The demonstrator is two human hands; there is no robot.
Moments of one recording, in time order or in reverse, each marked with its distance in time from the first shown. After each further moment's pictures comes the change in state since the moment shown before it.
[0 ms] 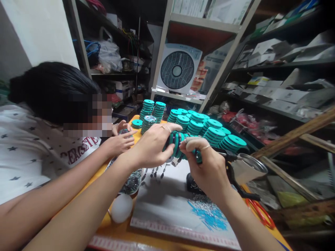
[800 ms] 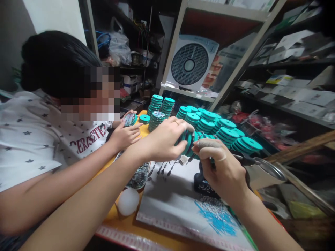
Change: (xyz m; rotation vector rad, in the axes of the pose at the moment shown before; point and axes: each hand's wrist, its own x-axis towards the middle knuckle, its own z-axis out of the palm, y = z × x) left_hand 0.007 0.000 -0.006 0.012 -0.103 0.015; right_hand -0.007 0.012 -0.004 -0.015 -0.121 -0.211
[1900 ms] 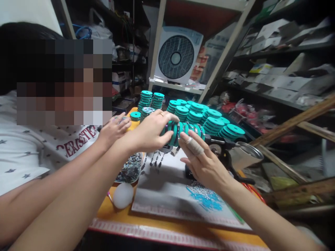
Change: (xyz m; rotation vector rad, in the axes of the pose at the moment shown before) left_hand 0.004 -0.002 -0.001 0.000 -0.009 -0.007; right_hand -0.041 0.004 -0.010 -0.358 -0.216 -0.129
